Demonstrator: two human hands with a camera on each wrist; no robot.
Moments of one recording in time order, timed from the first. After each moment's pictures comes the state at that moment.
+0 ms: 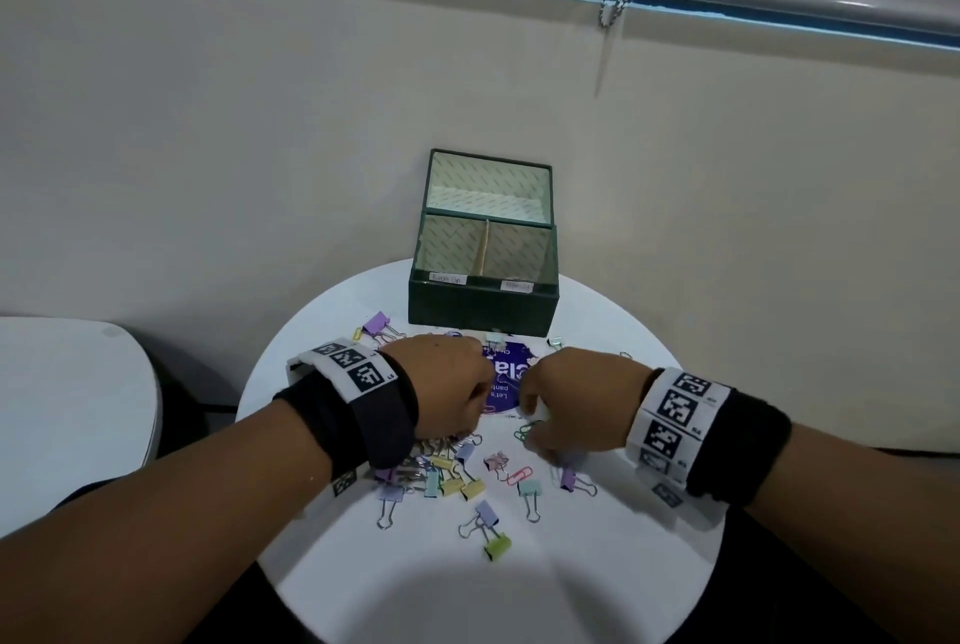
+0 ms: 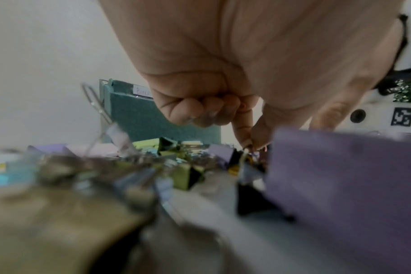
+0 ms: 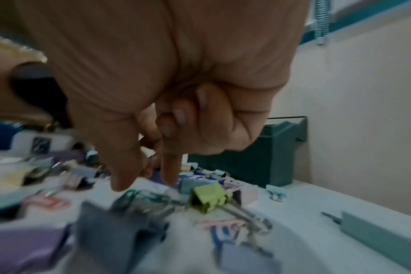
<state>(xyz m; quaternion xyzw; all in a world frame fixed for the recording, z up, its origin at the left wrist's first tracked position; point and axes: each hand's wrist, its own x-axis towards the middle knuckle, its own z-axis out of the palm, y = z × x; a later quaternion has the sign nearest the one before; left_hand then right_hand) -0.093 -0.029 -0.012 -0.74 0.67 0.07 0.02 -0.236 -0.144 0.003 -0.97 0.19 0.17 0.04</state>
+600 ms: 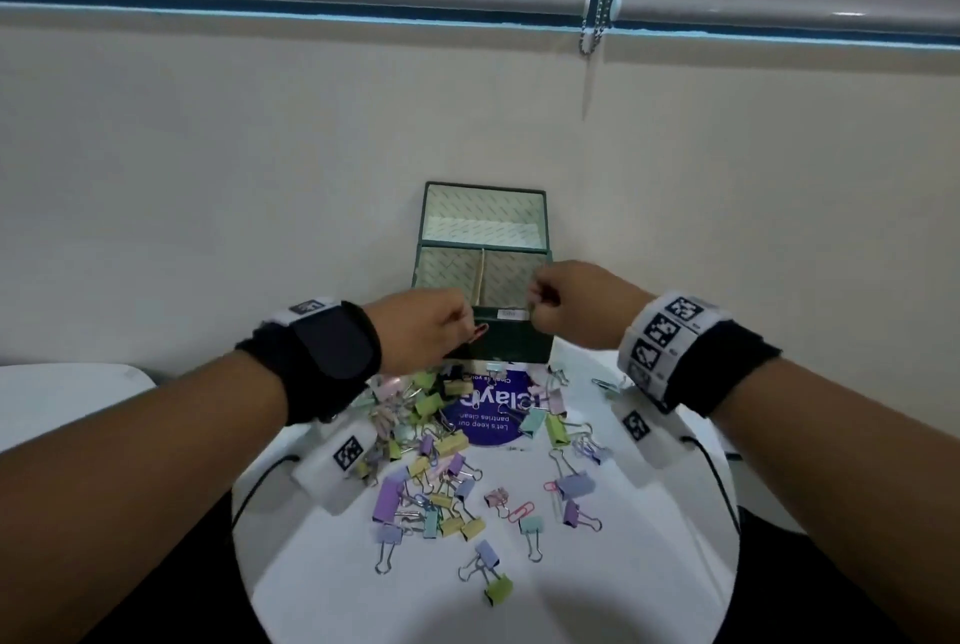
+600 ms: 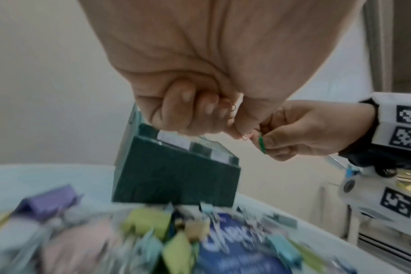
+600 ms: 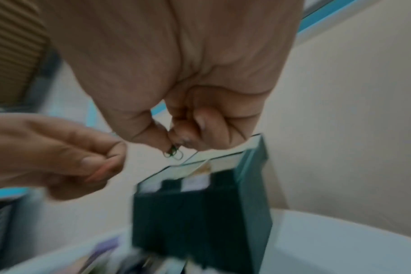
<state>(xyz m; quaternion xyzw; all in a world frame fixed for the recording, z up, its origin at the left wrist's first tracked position) -0.056 -0.047 0.048 -0.79 0.59 0.13 -0.11 -0.201 -0.204 0.058 -0.95 0.24 -0.04 0.19</state>
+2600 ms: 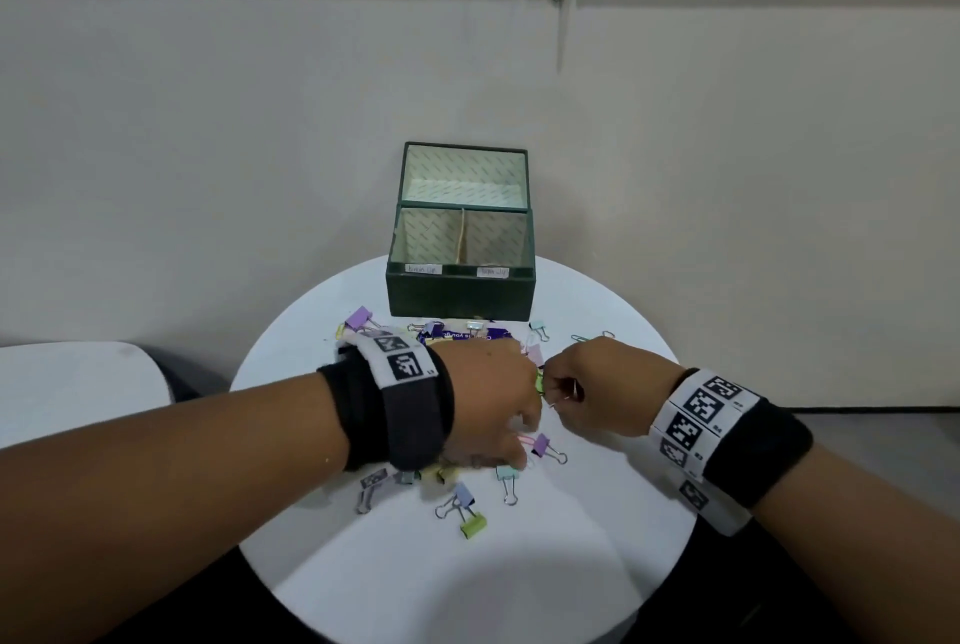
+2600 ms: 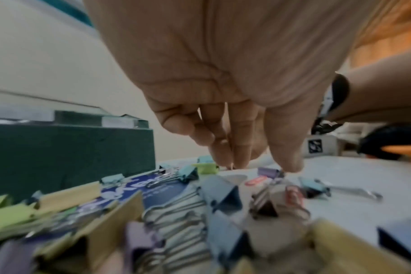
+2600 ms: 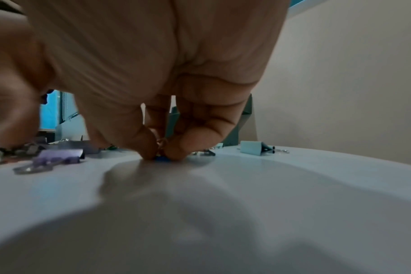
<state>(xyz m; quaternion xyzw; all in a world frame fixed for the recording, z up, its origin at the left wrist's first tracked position) -0.153 -0.054 0.005 -0.64 0.75 0.08 0.15 -0.287 -0.186 -0.025 -0.97 0.19 0.04 0.12</state>
